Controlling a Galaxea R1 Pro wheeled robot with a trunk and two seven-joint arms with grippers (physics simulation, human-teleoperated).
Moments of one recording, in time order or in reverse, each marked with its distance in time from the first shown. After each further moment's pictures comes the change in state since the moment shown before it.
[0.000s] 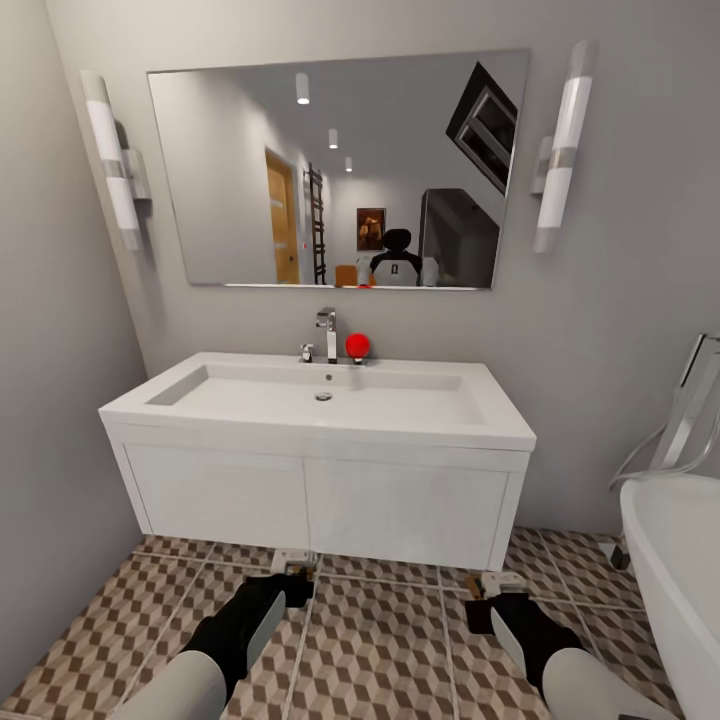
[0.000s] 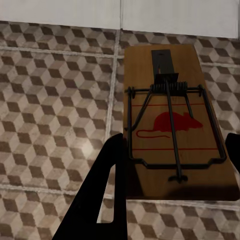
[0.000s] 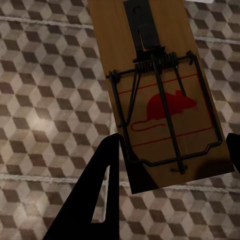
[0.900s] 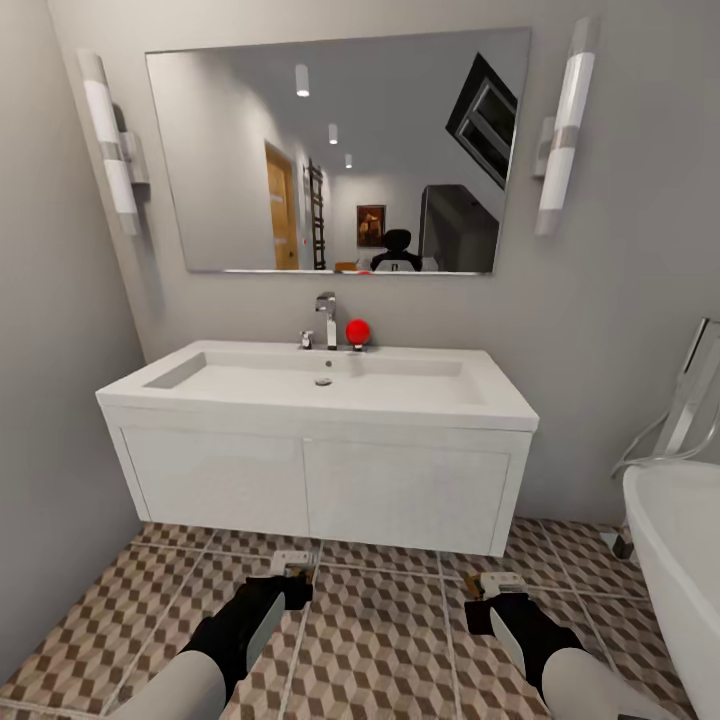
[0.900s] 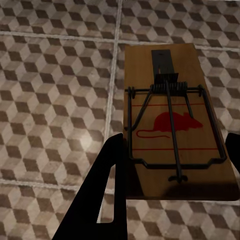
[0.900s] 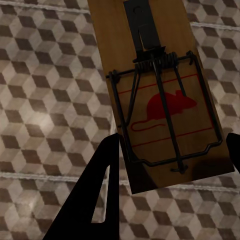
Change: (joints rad) left arm 0.000 0.002 0.000 0.008 -0.001 0.010 0.000; right arm 0.000 0.002 0.003 0.000 0.001 0.007 0.001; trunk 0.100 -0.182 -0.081
